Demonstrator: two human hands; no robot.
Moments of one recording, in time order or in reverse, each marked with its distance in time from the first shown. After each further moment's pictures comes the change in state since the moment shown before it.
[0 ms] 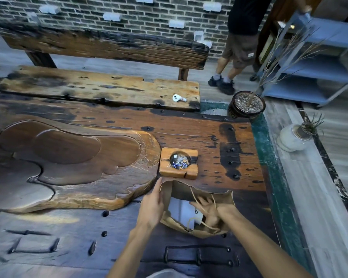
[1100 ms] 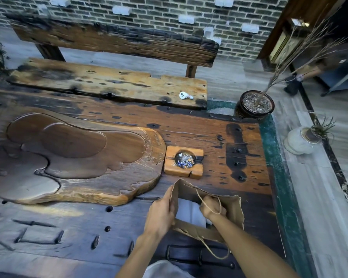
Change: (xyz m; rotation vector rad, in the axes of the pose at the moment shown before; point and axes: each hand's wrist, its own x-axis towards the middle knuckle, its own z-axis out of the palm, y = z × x) left_hand -0.021 0.009 0.005 0.062 -0.103 0.030; right_hand 0.059 -0.041 0.008 0.679 0.414 0.242
